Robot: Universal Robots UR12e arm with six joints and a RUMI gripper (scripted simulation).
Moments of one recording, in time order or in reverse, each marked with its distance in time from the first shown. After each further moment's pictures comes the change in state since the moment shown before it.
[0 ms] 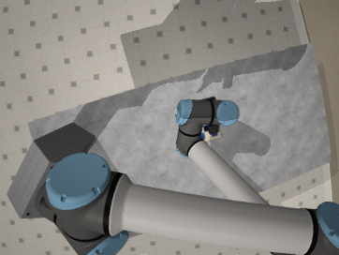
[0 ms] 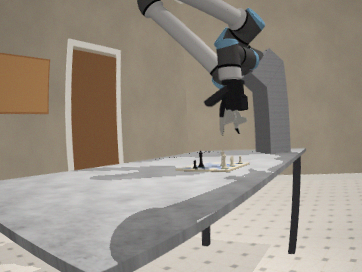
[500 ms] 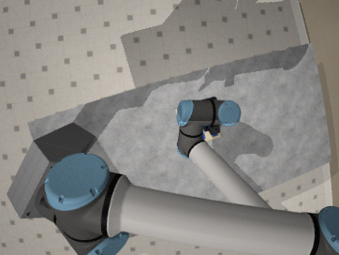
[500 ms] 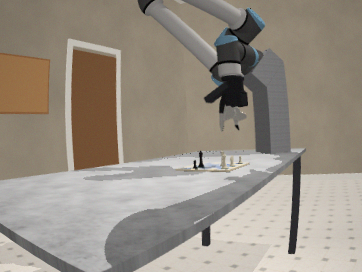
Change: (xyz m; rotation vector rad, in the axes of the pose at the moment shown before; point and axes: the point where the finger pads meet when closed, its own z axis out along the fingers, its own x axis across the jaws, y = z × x) arm 0.000 0.000 -0.014 0.000 0.000 0.000
